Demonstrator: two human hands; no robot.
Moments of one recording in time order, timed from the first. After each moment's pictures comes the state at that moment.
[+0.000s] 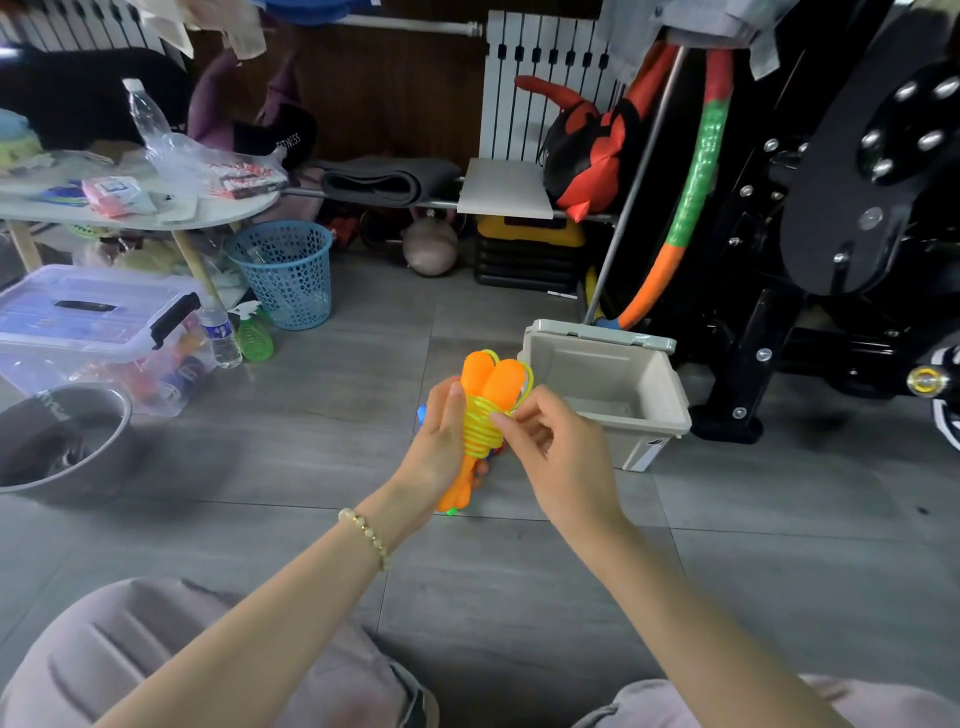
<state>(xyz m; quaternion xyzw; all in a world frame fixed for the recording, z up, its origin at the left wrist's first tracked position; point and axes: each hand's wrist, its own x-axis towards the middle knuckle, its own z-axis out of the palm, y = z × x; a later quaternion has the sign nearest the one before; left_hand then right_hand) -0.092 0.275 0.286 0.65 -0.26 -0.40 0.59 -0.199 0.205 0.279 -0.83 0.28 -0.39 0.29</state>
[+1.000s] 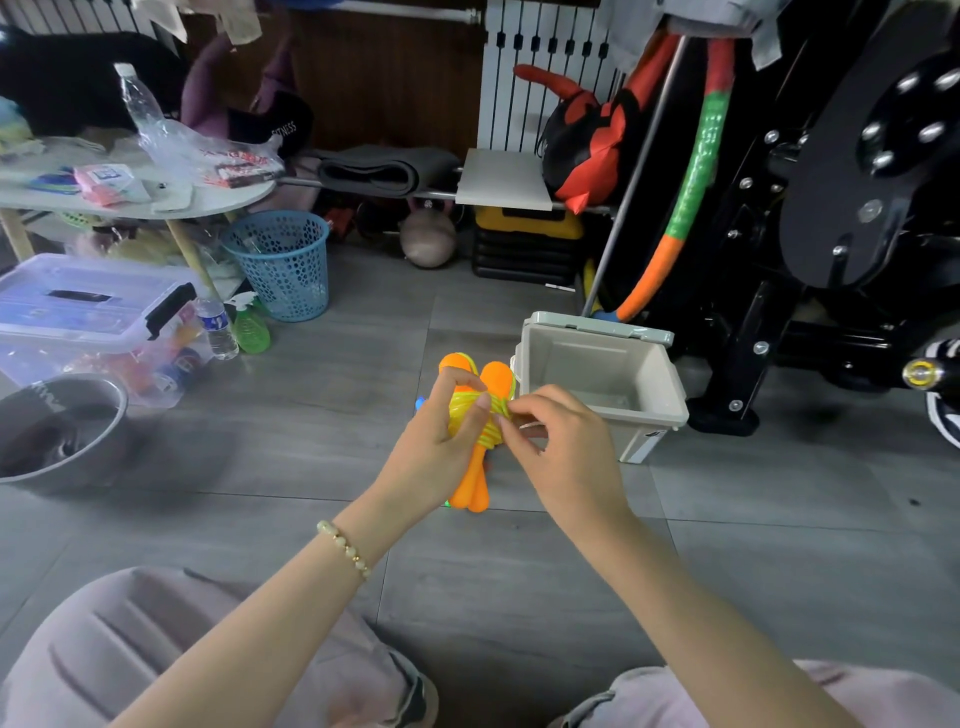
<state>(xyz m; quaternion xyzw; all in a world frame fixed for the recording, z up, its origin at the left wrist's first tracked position) -0.088 0.293 0.286 0.71 -0.43 -0.23 0.51 -0.201 0.208 0.279 -0.86 0.25 -0.39 0.21</state>
